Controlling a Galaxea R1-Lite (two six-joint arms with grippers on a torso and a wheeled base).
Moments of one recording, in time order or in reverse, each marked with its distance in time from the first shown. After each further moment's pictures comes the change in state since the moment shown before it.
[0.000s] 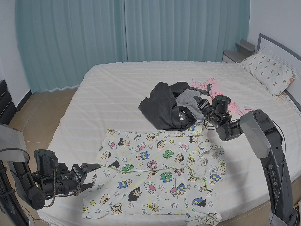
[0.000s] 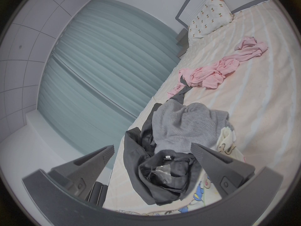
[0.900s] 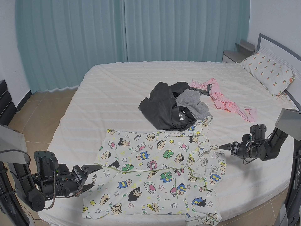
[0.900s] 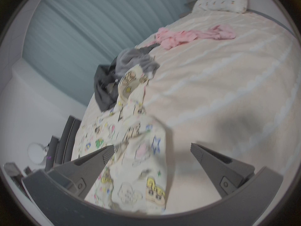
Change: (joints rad) left arm -0.021 0.003 0.027 -0.042 -0.004 0.002; right arm -0.279 -0.359 0.988 0.003 0.513 -0.594
